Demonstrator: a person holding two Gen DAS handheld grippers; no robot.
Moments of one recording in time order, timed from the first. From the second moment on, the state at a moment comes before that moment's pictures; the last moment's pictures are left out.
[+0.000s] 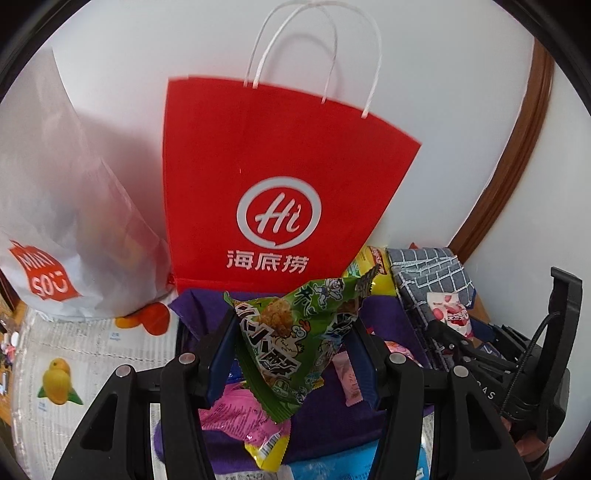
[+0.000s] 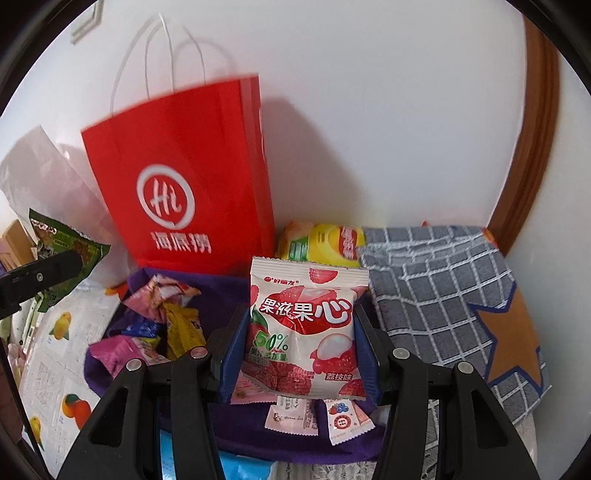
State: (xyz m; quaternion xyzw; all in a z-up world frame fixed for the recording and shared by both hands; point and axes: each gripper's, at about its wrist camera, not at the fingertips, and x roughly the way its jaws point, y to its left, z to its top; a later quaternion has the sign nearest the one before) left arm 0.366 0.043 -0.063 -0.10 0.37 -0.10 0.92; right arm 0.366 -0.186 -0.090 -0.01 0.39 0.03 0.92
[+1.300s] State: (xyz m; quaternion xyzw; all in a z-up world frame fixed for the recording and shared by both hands) left arm 0.398 0.011 -0.130 -0.06 0.47 -0.11 0.87; right arm 0.404 -0.184 -0.174 -0.06 0.50 0.03 0.87
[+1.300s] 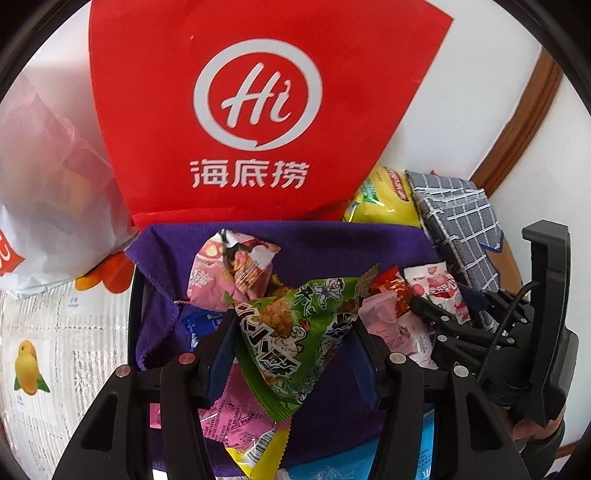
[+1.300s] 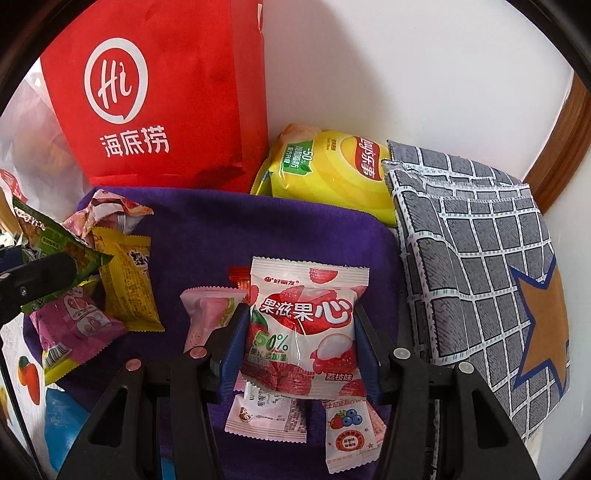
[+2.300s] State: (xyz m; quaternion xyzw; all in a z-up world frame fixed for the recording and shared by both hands) left arm 0.405 0.011 -0.143 -0.06 0.51 -0.10 0.86; right arm 0.411 -0.186 -0.184 -0.07 0.50 0.02 0.86
